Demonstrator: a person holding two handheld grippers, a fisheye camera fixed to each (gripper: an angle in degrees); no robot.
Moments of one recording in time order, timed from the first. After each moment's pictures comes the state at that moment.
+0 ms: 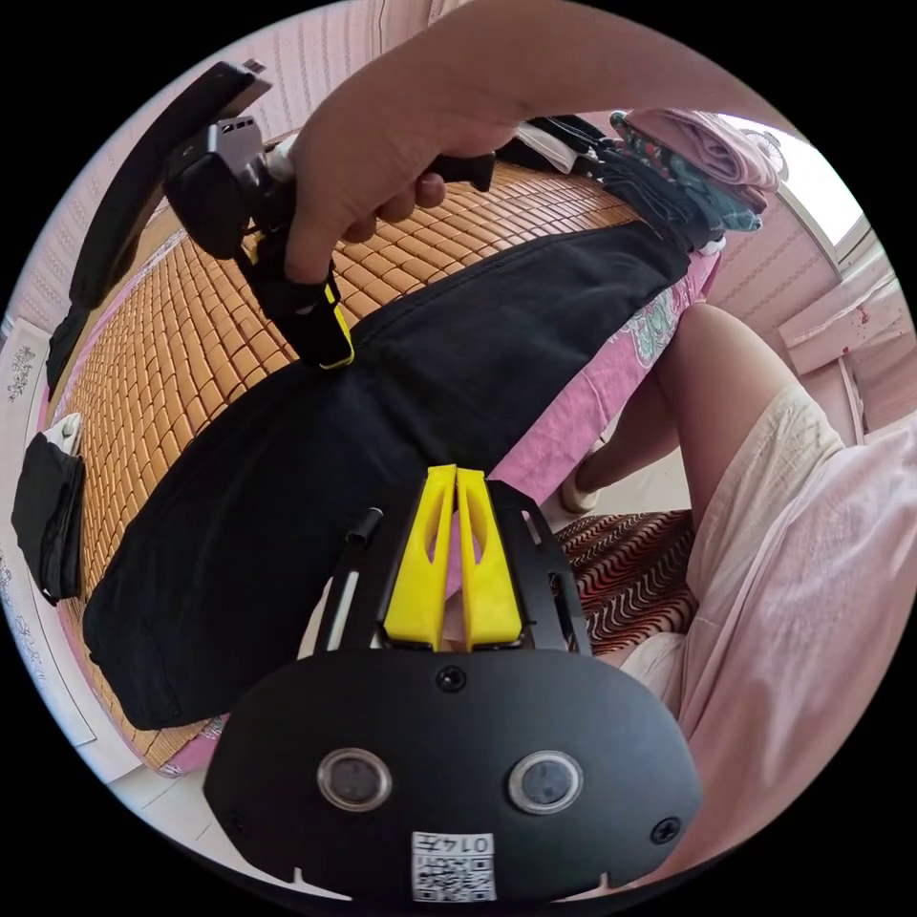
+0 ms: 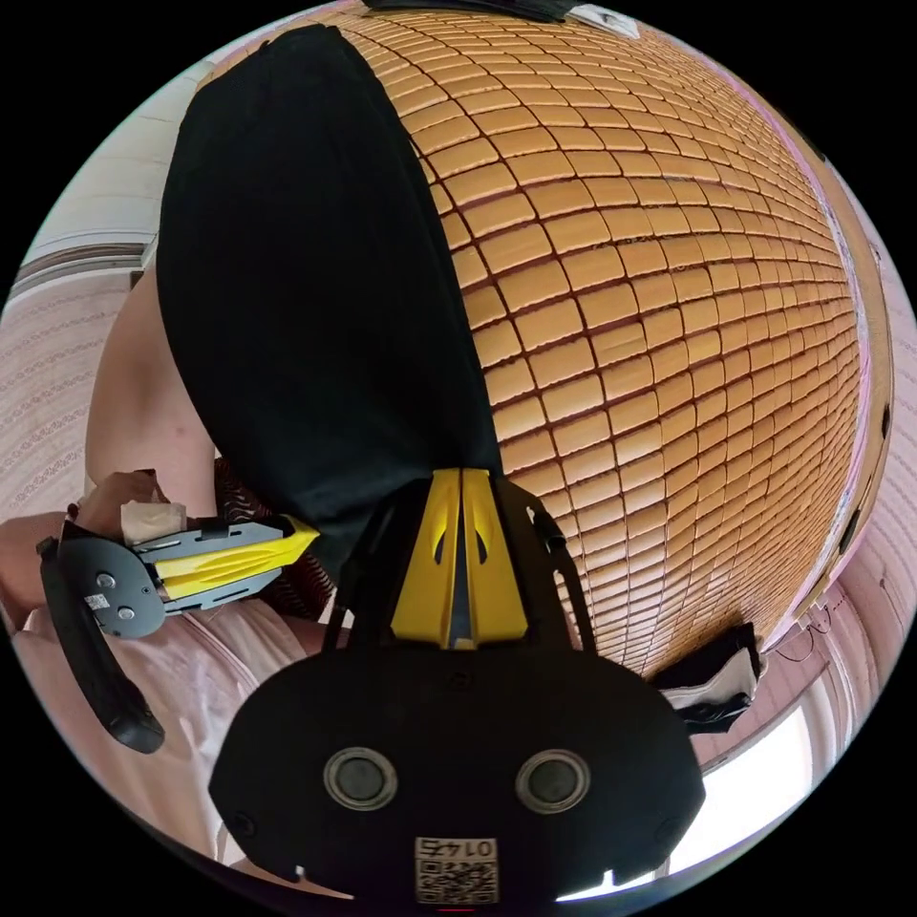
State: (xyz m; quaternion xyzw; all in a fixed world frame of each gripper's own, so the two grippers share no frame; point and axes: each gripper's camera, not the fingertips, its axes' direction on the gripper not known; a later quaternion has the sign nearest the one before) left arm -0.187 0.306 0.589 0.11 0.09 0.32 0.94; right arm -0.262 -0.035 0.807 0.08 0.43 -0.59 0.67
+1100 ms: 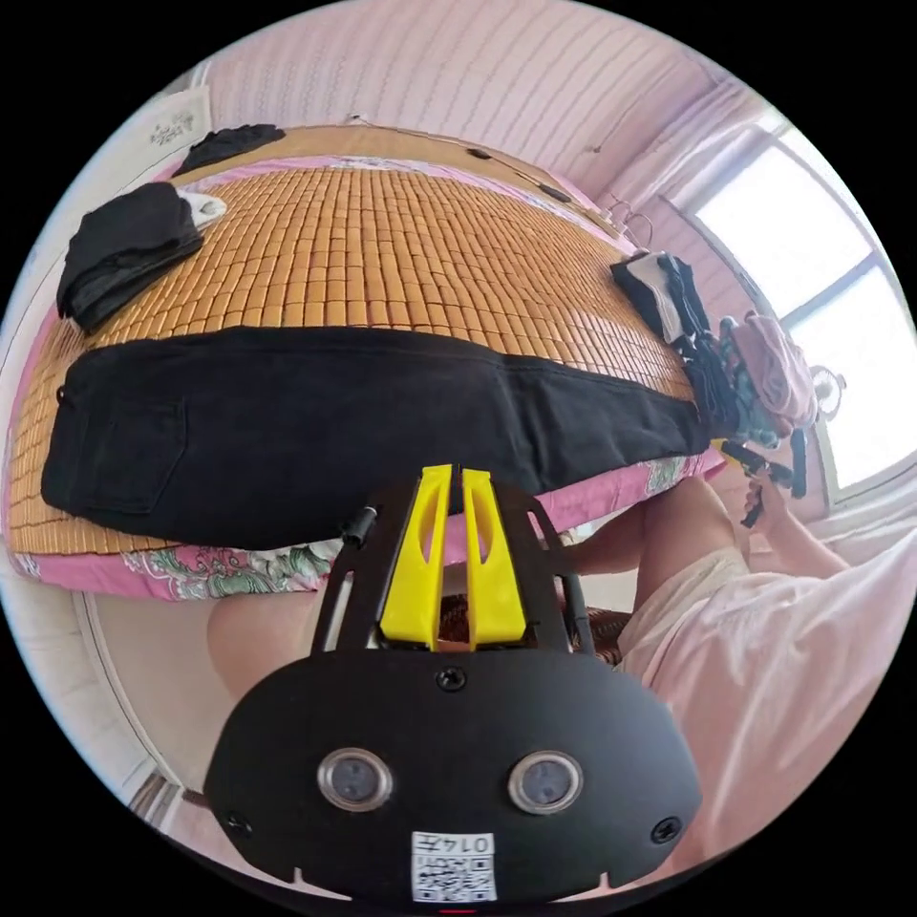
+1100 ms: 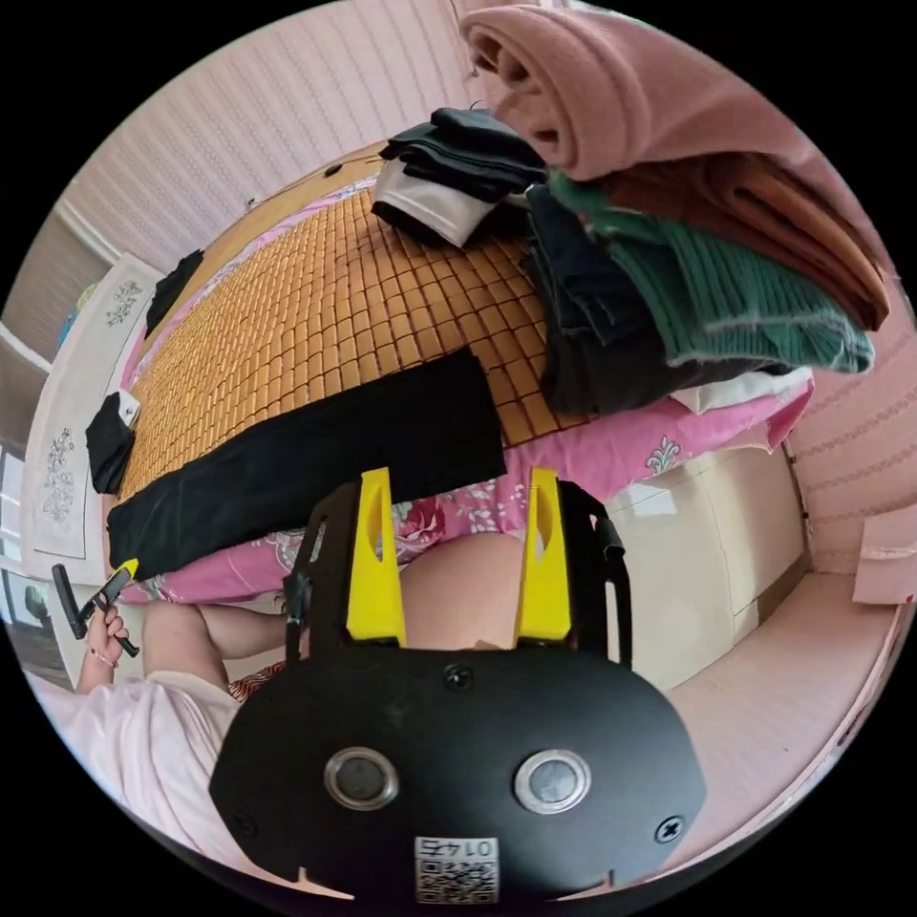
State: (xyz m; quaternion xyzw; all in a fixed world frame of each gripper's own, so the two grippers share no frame) left arm -0.322 0.311 0.576 0.14 0.23 0.02 0.96; right arm 0.385 0.016 0.674 0.46 -0.01 -0.11 0.88
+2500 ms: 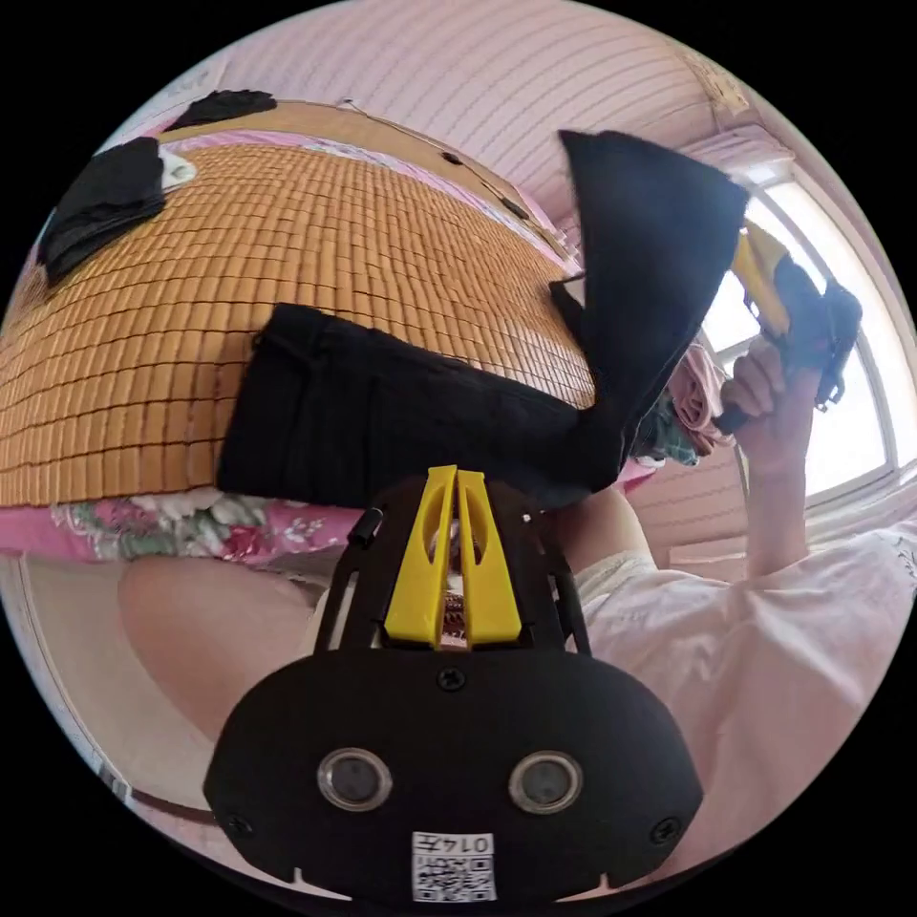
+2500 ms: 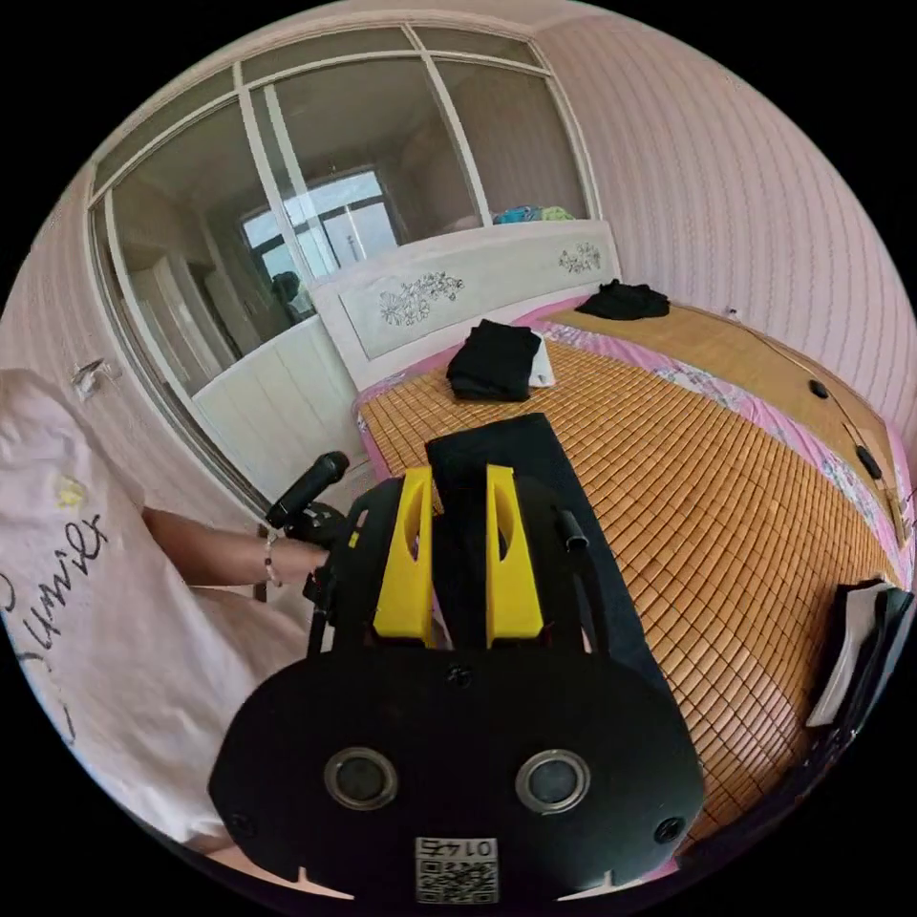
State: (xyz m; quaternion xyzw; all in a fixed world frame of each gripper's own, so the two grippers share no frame) left arm -0.385 0.351 0.568 0.16 0.30 -0.01 0.94; right arm 0.103 0.225 0.732 0.37 -0.02 -0.68 0.63
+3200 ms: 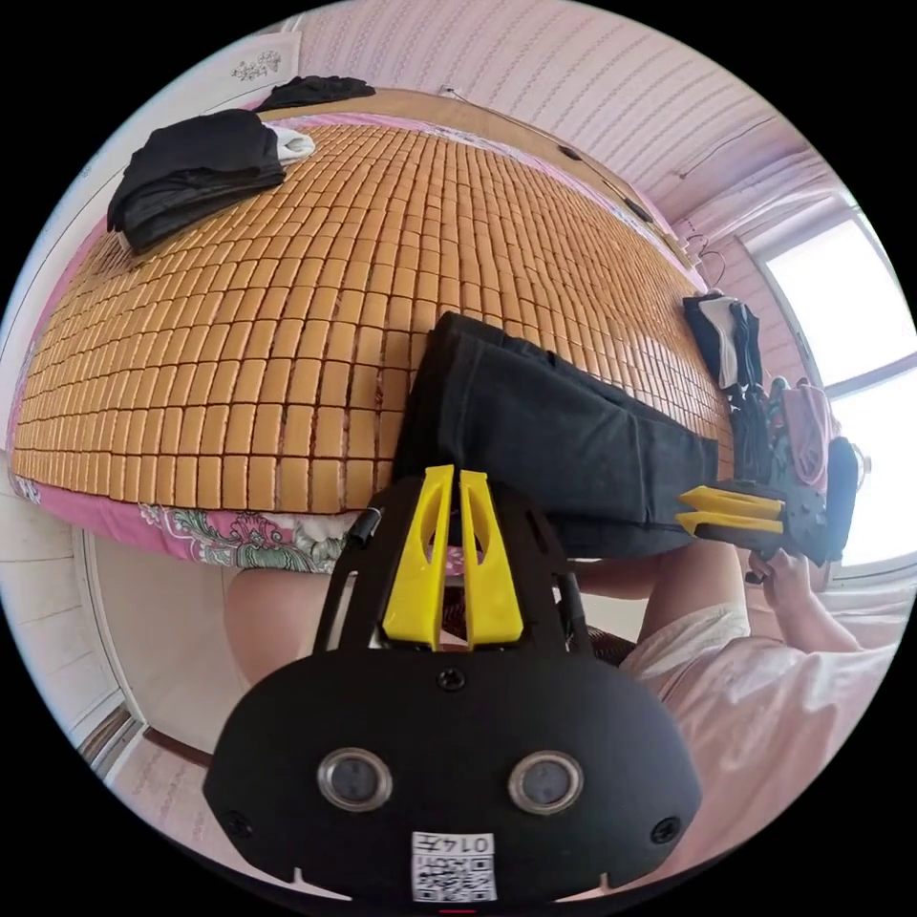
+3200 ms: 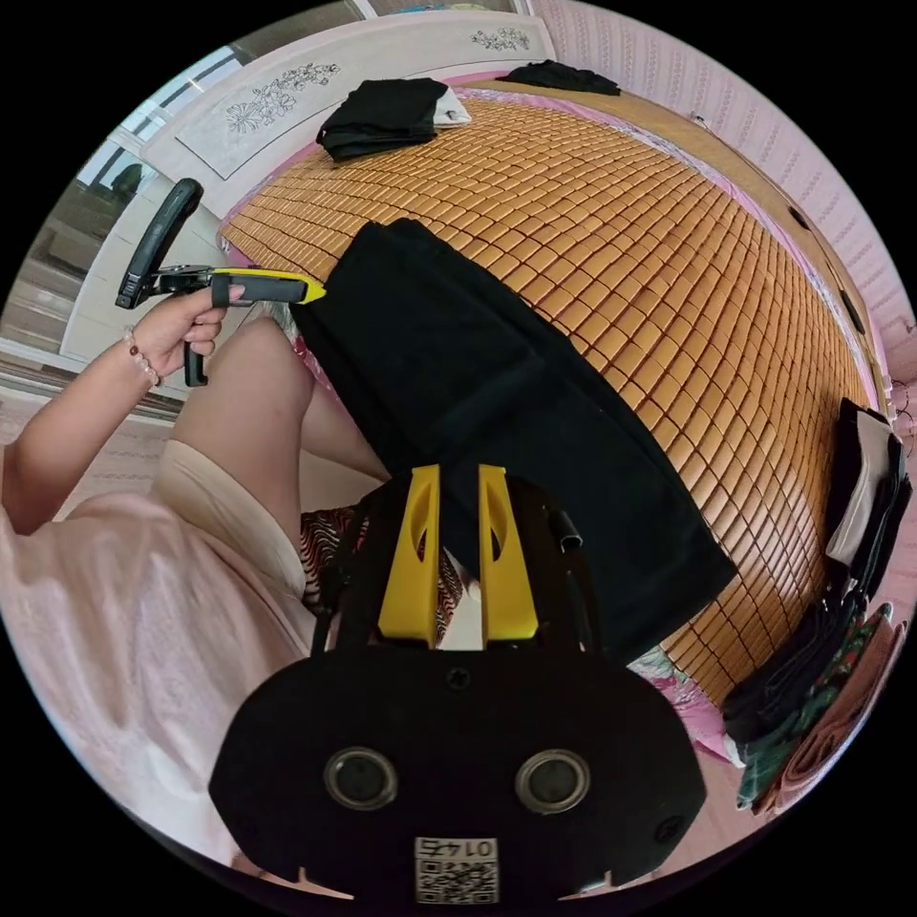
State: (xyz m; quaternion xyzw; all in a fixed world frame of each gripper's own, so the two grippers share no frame) left arm -0.378 0.328 0.588 0.11 0.19 -0.04 0.97; right arm 0.060 0.116 0.803 0.28 0.18 -0.54 0.77
